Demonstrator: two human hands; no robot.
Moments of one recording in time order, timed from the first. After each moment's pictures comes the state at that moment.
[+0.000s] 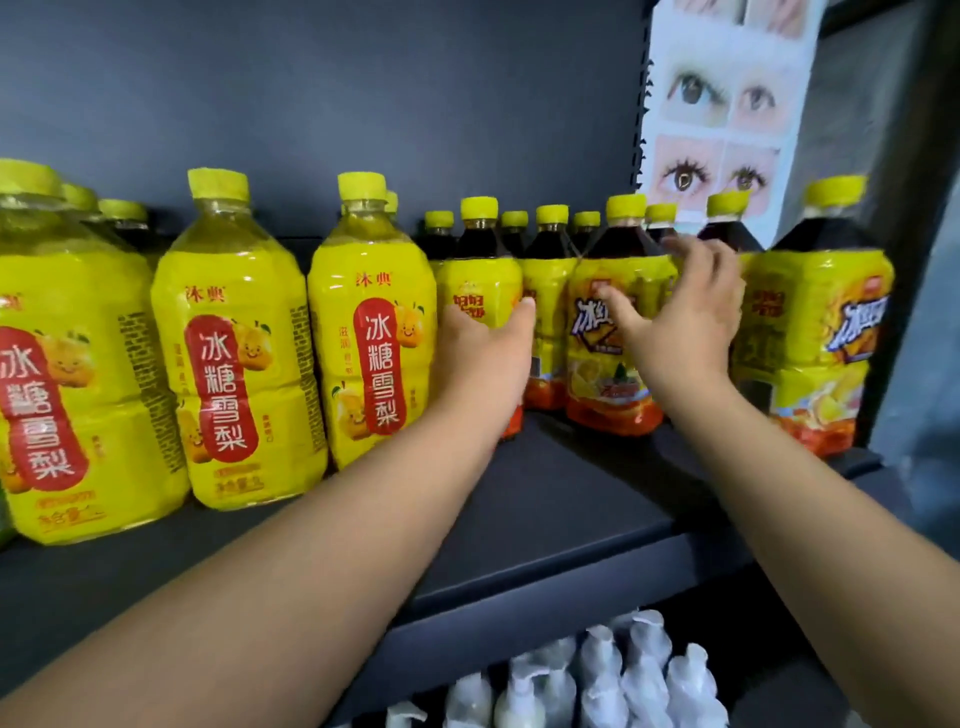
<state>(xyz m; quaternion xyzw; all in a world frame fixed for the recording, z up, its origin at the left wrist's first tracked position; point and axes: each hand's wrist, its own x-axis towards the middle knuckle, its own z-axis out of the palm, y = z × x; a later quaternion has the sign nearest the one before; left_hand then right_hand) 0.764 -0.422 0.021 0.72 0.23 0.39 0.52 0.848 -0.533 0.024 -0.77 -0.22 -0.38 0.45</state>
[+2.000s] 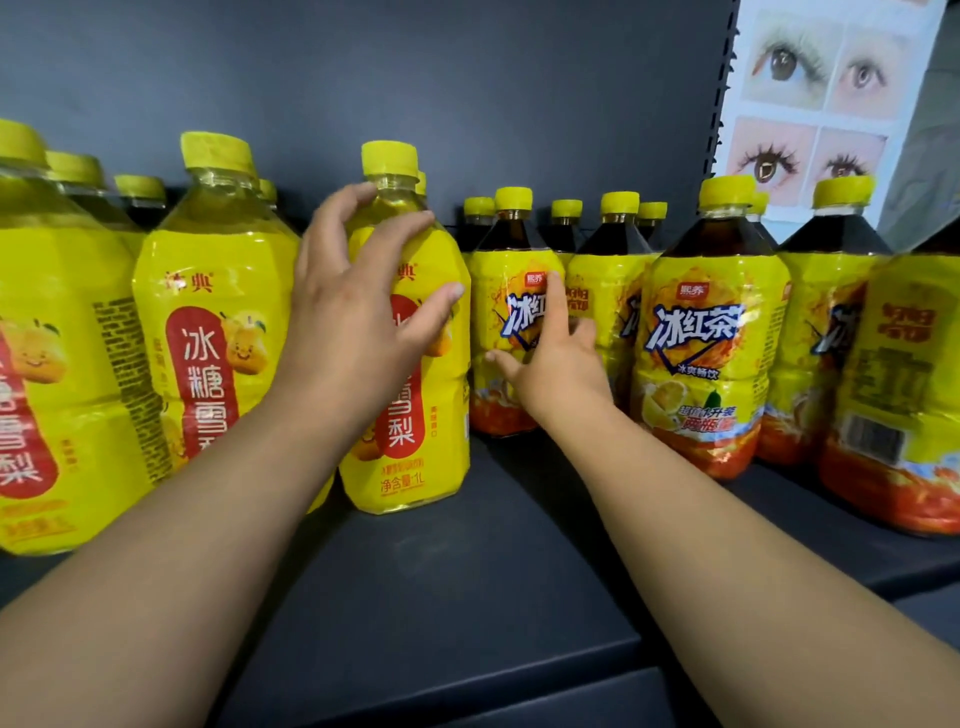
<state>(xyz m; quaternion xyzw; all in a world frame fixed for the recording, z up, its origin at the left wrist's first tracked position) 0.715 -0.348 0.032 0.80 0.13 0.58 0.06 0.850 -0.423 0.005 -0.87 -0.31 -0.12 0.37</state>
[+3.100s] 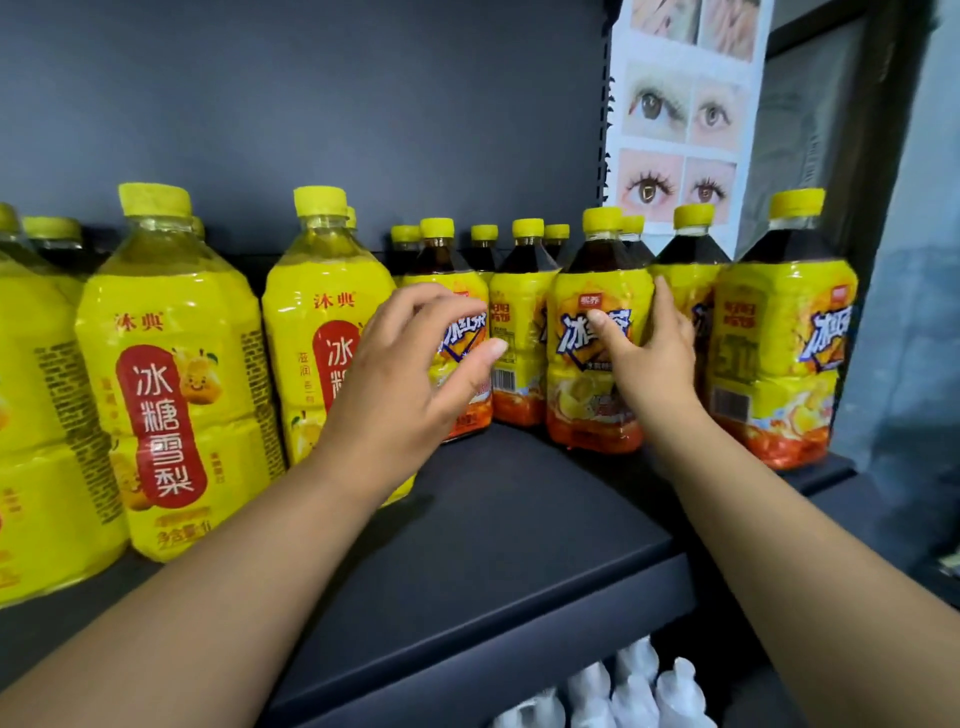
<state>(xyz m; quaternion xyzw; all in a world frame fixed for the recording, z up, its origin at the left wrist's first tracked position) 0.728 -0.387 0.011 0.81 -0.10 0.56 0.16 0.880 -0.530 0.011 -0.76 -0.19 -0.22 0.58</state>
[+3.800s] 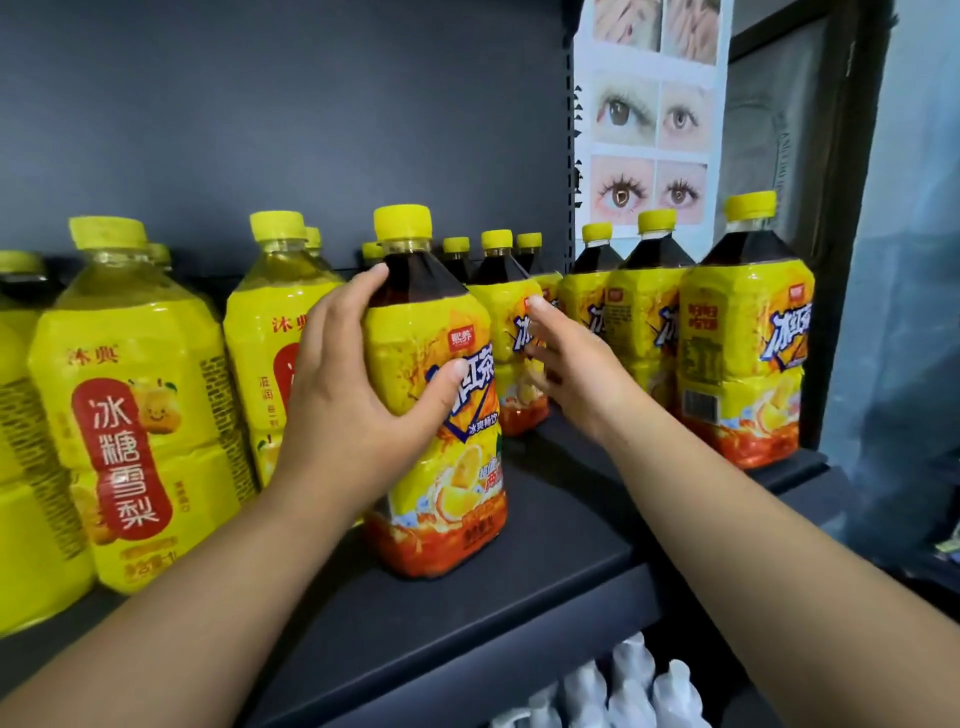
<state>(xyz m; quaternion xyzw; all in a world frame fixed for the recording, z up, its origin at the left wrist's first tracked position) 0.722 -0.394 0.011 0.79 -0.01 0.59 0.19 0.867 -0.512 0.019 -0.60 -0.28 0.10 0.75</state>
